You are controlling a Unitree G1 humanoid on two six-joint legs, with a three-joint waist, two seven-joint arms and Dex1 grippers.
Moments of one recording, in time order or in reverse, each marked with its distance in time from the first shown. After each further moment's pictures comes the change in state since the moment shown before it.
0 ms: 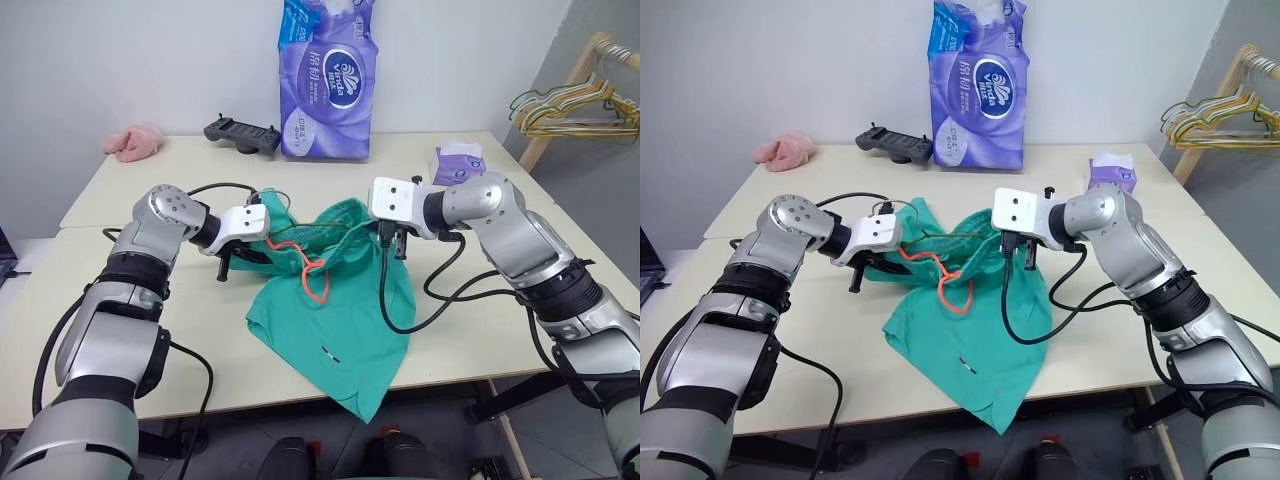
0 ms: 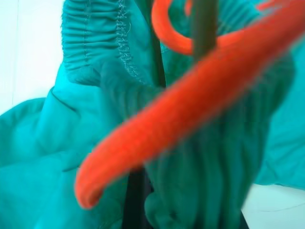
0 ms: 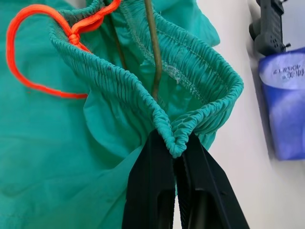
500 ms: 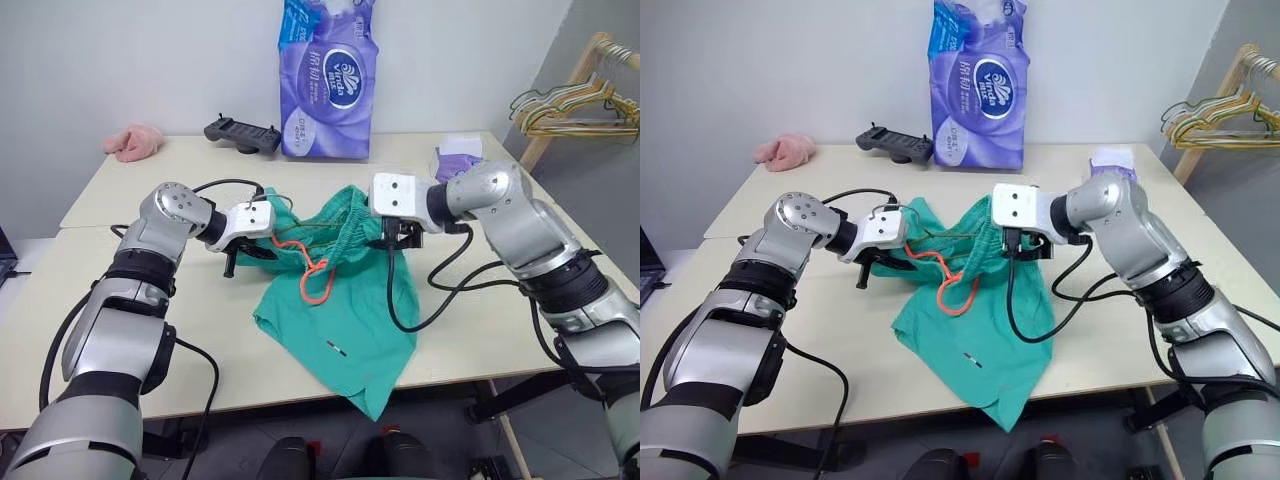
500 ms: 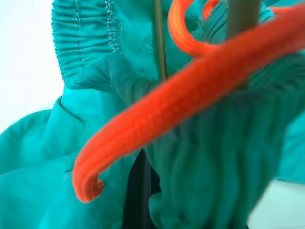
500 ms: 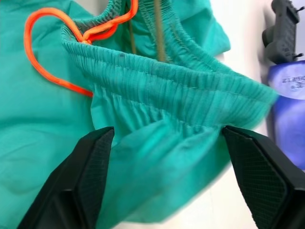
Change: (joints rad) left arm -0.019 -0.023 0.000 0.011 -0.001 -0.033 0.026; right arm -0.056 -0.033 -0.029 -0.014 -0.001 0.021 0.126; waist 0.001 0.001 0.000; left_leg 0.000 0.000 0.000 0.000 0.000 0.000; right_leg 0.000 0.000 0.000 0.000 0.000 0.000
